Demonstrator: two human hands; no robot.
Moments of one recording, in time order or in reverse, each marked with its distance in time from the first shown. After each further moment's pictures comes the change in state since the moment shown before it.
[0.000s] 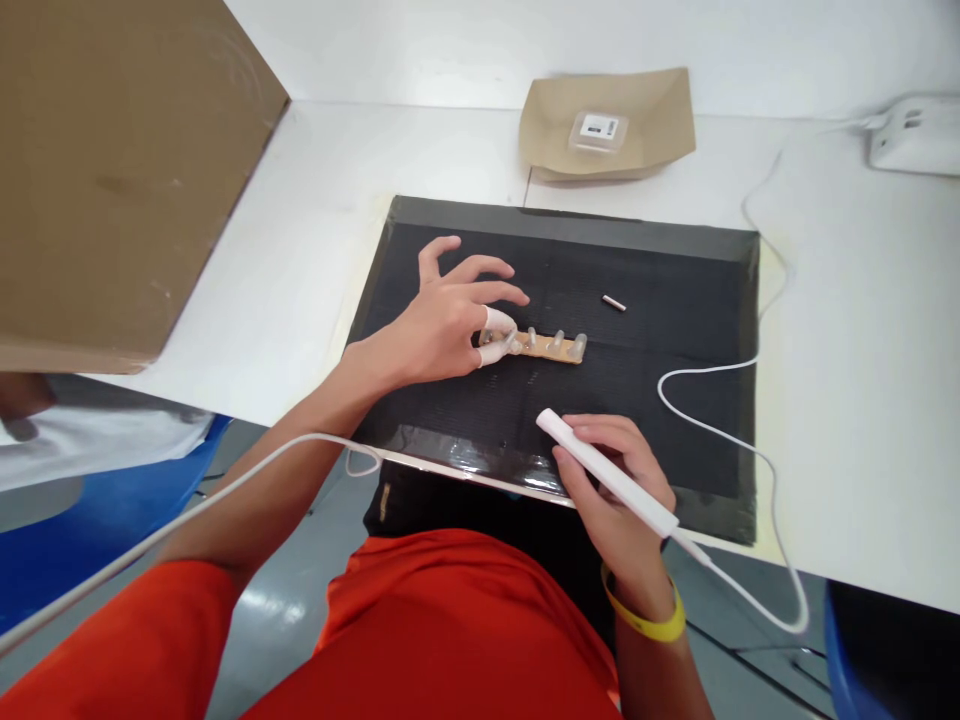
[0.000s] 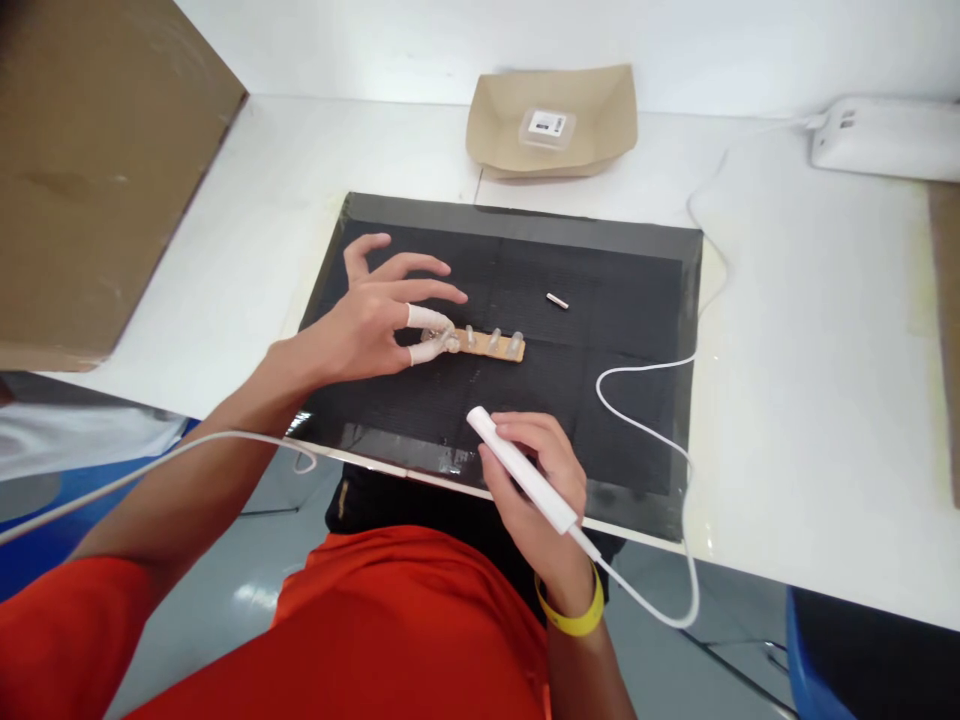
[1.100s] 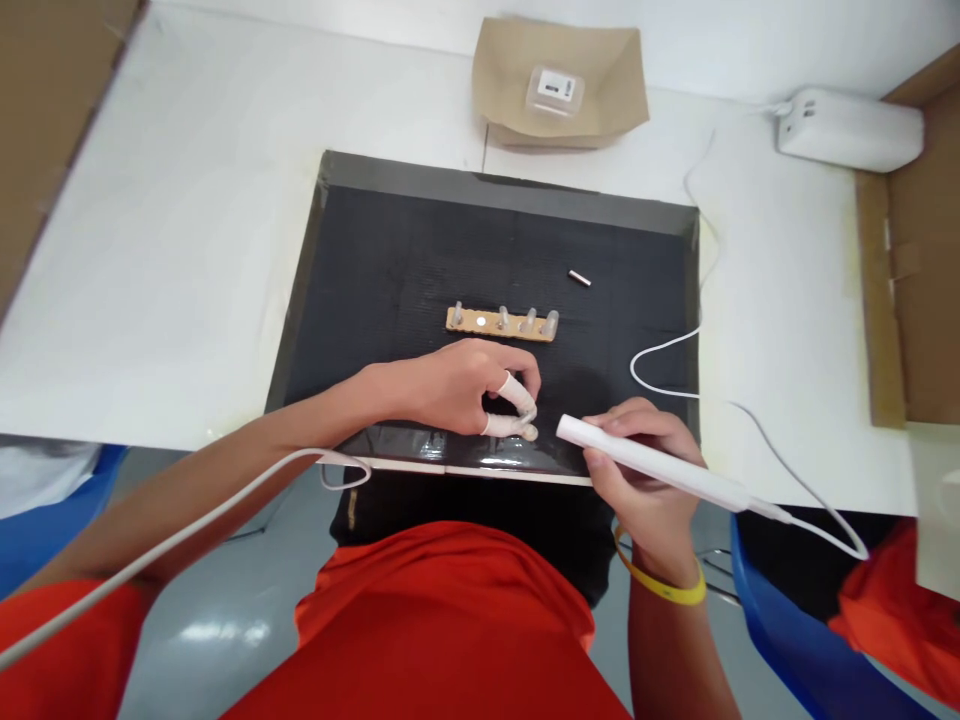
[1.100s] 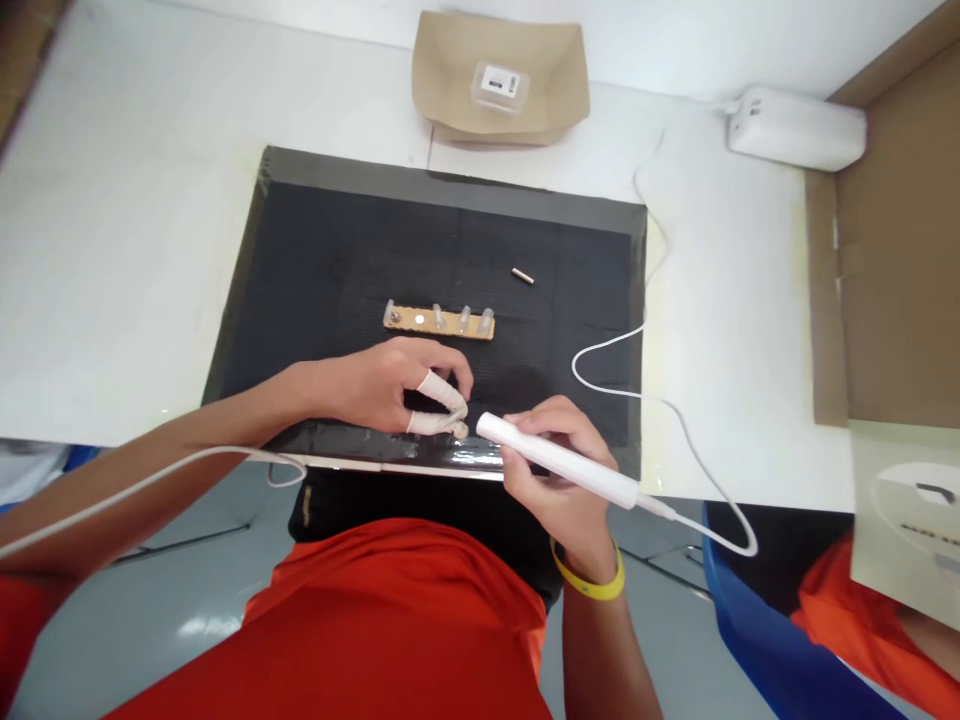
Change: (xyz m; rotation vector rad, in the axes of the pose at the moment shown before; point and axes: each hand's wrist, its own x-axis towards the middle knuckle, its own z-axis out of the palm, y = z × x) left_hand -0.007 0.023 0.045 -0.626 -0.276 0.352; right_hand 0.008 -0.015 -0.033 -0.035 0.034 -0.019
